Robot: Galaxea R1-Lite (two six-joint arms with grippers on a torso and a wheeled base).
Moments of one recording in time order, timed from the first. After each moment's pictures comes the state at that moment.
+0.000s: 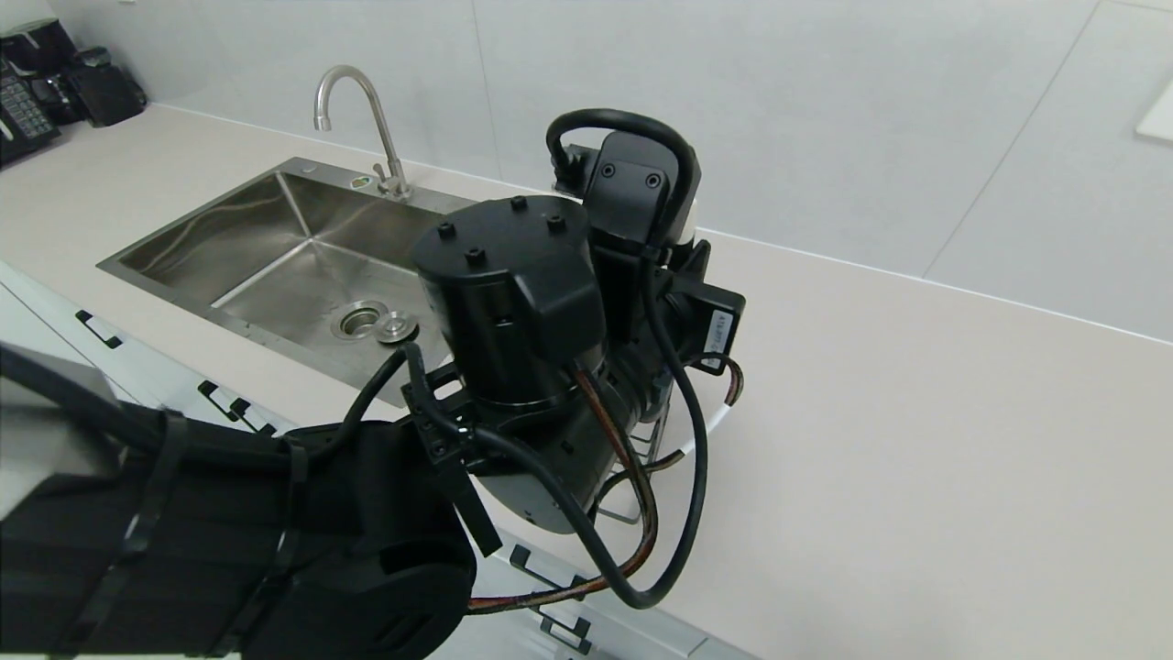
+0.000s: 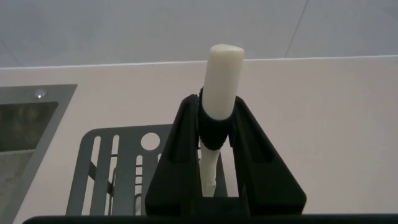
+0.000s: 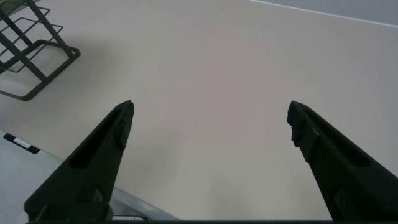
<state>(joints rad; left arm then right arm) -1.01 1.87 -1.09 -0.96 0.47 0.18 0.00 0.01 0.00 0.00 0.01 0.00</state>
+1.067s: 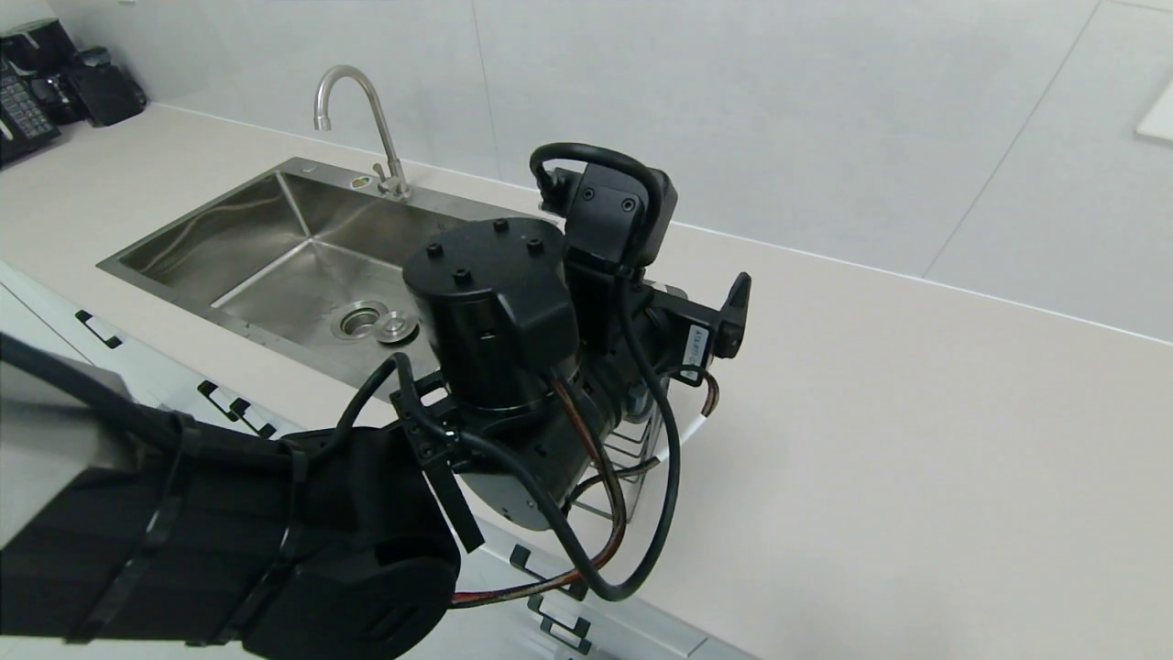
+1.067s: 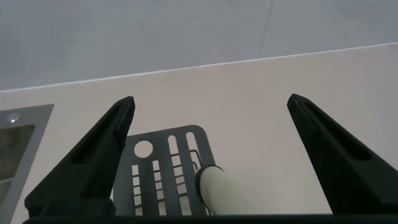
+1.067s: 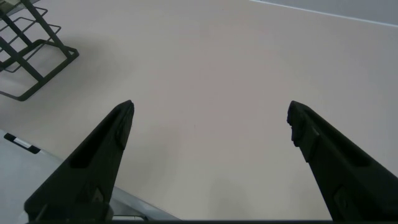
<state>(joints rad) -0.97 1.87 -1.04 -0.98 0.40 0.17 0.00 0.01 0.00 0.00 0.01 0.00</state>
